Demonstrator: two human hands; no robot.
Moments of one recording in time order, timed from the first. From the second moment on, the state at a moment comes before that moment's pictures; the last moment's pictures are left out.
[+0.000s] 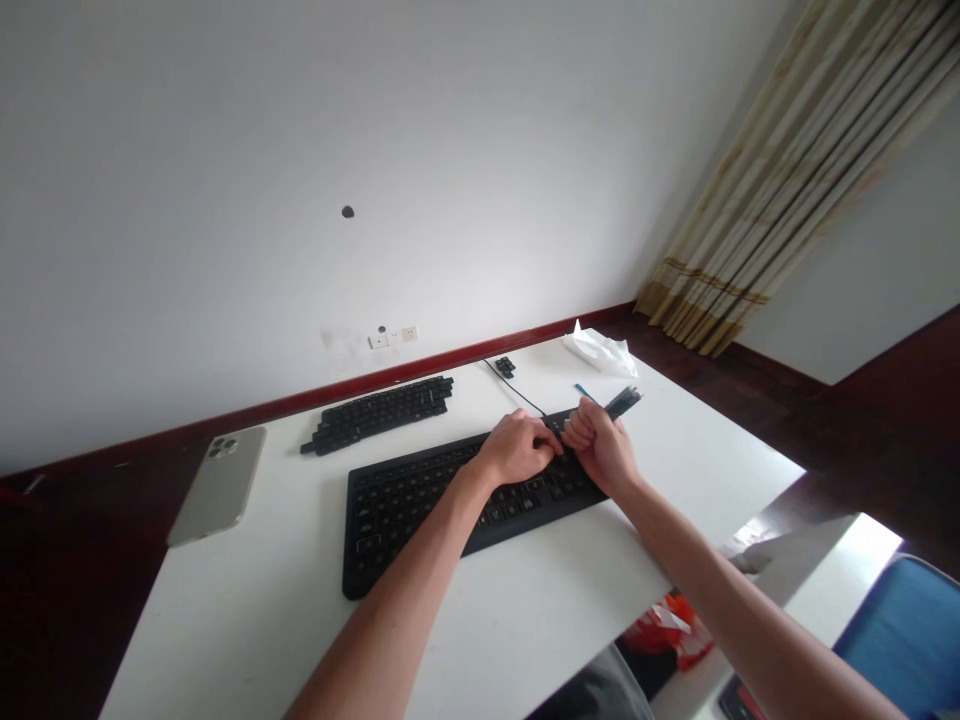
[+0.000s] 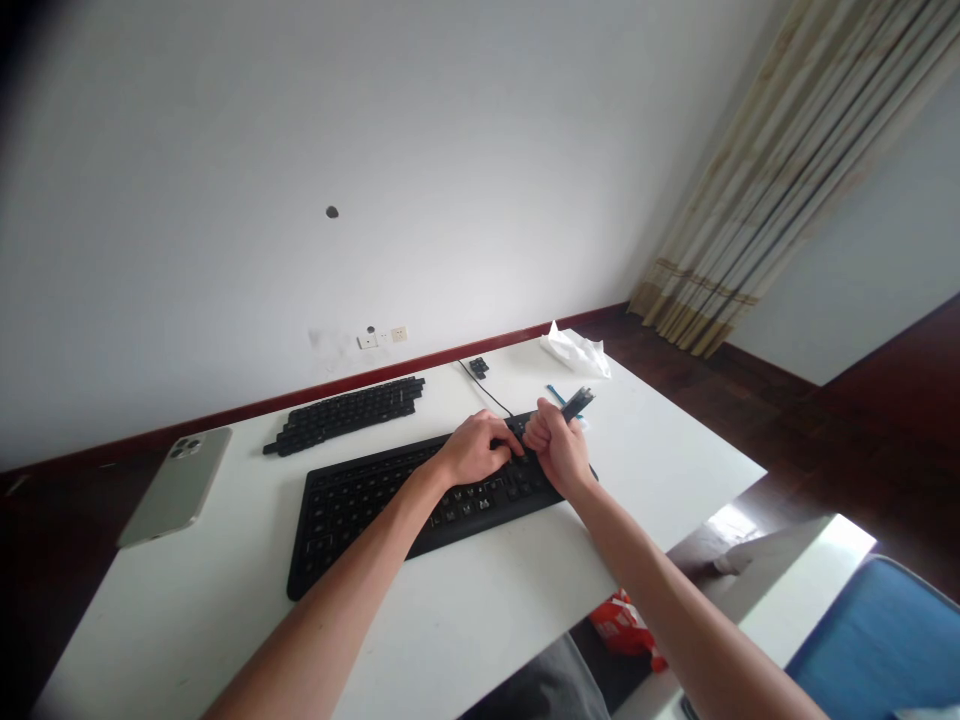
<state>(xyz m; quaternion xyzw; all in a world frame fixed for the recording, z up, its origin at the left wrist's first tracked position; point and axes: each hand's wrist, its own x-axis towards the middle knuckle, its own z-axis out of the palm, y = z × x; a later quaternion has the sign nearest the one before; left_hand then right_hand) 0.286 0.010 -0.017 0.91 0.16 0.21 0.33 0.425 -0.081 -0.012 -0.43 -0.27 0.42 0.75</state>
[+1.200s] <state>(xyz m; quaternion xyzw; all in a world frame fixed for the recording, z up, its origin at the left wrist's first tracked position) 0.283 -0.003 -0.017 0.94 0.14 0.23 0.19 0.425 -0.114 -0.037 -0.50 -0.51 0.29 0.64</state>
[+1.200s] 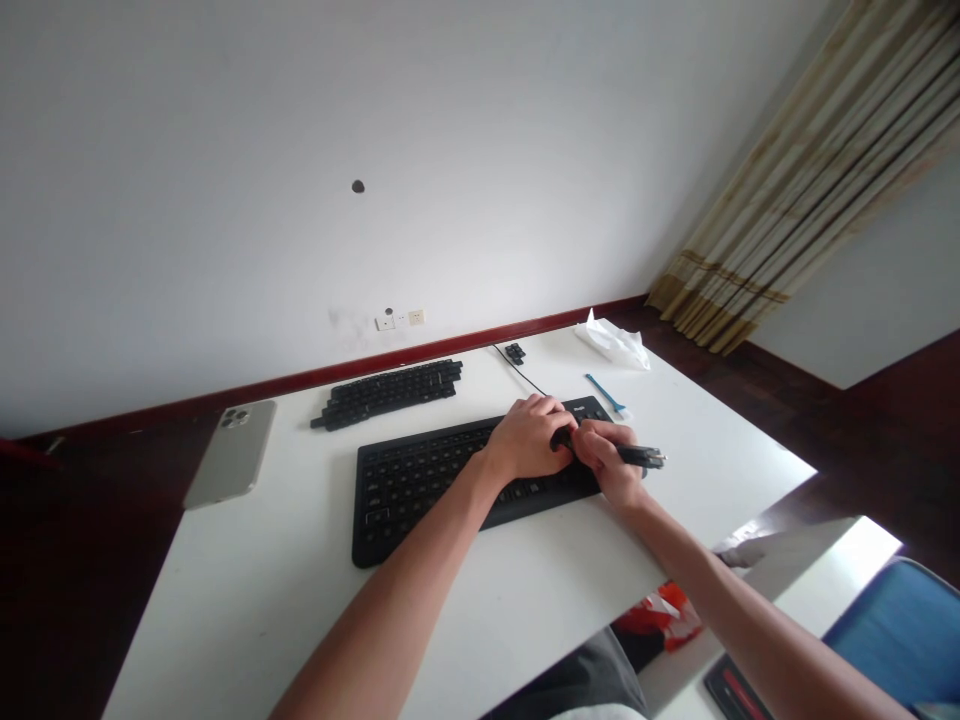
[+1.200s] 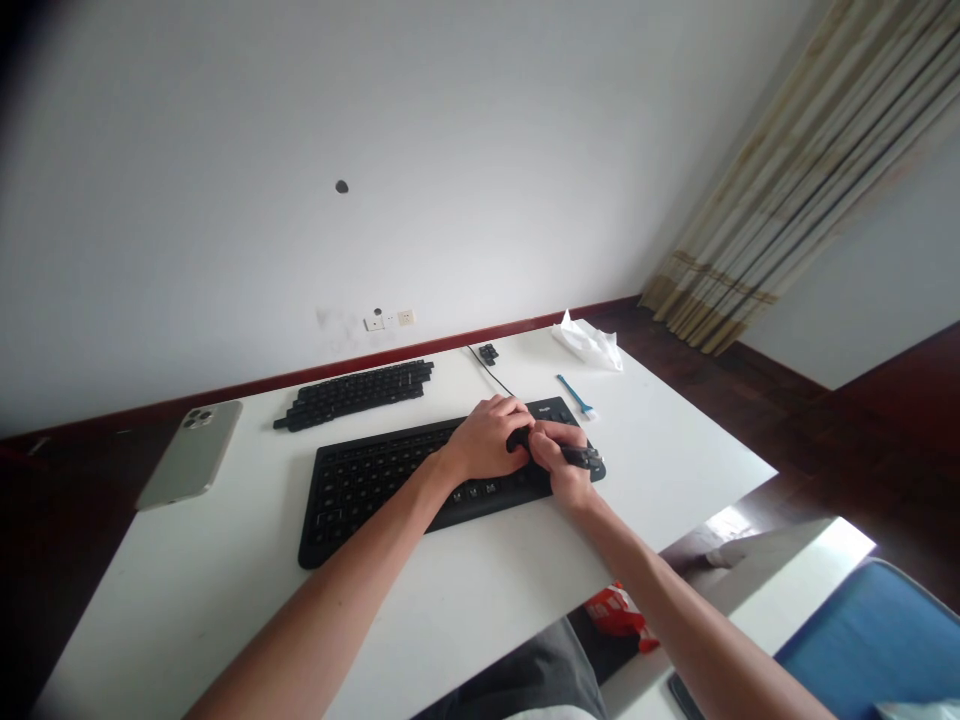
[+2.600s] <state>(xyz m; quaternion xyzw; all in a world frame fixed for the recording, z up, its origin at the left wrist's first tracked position) 0.297 -0.020 -0.026 0.98 0.15 0.13 0.10 0.418 -0.108 -0.038 -0.49 -0.50 0.24 0.67</state>
